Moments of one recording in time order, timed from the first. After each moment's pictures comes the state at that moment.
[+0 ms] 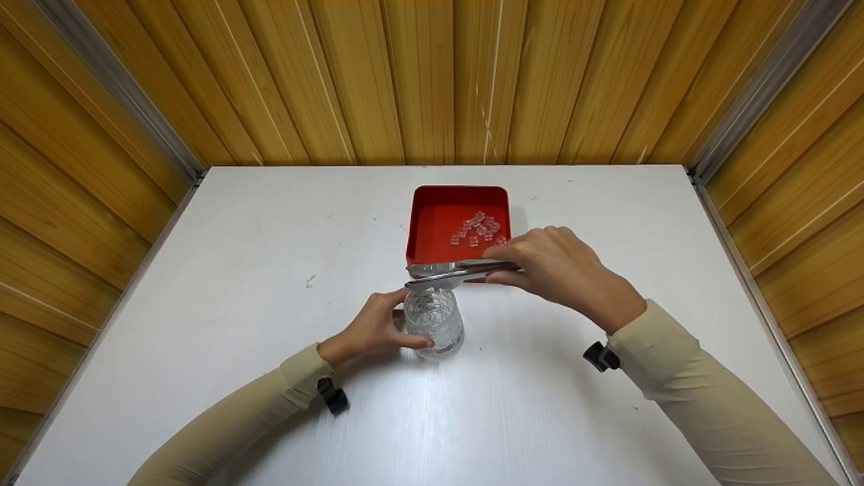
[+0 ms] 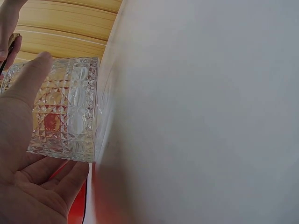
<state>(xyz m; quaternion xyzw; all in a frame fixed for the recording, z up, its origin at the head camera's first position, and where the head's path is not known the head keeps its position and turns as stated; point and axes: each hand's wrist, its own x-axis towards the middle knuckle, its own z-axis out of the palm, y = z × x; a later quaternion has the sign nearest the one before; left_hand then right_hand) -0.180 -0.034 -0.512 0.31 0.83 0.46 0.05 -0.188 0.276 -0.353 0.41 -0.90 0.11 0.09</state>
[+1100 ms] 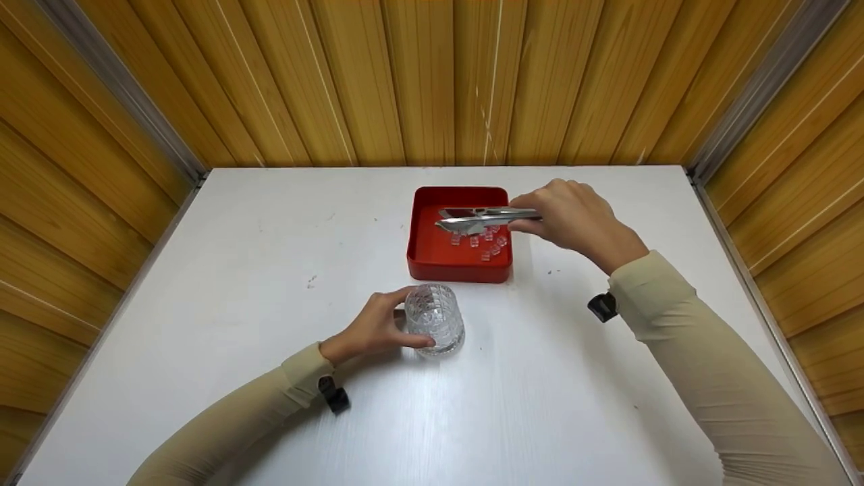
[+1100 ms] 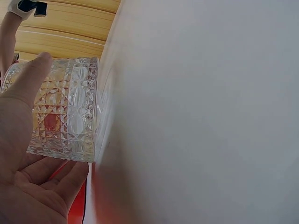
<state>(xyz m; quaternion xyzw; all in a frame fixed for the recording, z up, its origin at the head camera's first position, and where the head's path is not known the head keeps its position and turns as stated) -0.181 -0.033 -0.510 0.30 0.85 0.43 0.04 -0.250 0.296 -0.338 0.29 -0.95 0.08 0.03</state>
